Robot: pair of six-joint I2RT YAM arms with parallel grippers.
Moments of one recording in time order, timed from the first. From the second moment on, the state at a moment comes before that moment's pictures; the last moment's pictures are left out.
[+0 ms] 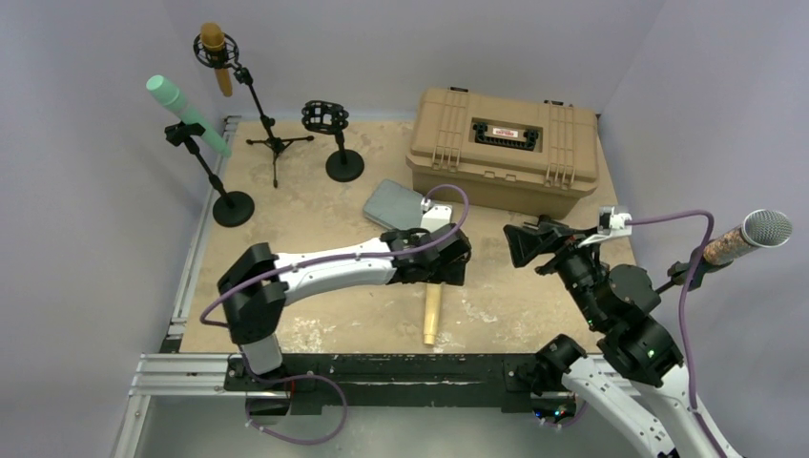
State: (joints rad) left arm -1.13 1.79 1.38 -0.66 -0.39 -0.92; right arm 0.61 0.36 0.79 -0.43 0.27 0.49
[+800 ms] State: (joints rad) left arm -0.61 1.11 1.00 -0.36 0.02 -0.75; right arm 0.61 0.44 0.79 -0.40 0.22 0.49
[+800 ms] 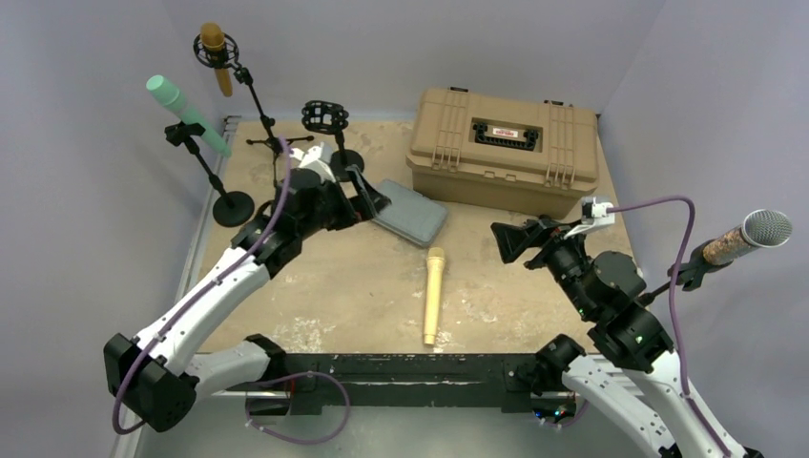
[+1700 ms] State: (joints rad) left arm -0.15 1.31 0.85 0.31 -0.04 -1.44; right arm 0.61 0.44 0.79 -0.37 0.20 0.51
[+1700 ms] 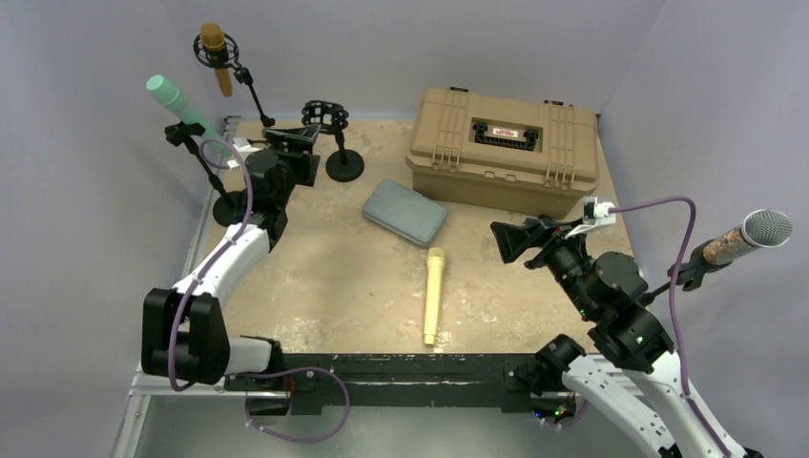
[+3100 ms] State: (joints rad) left arm -0.15 1.57 1.09 0.23 -0.16 -1.51; right arm 0.61 0.43 0.80 -0.40 0.22 0.51
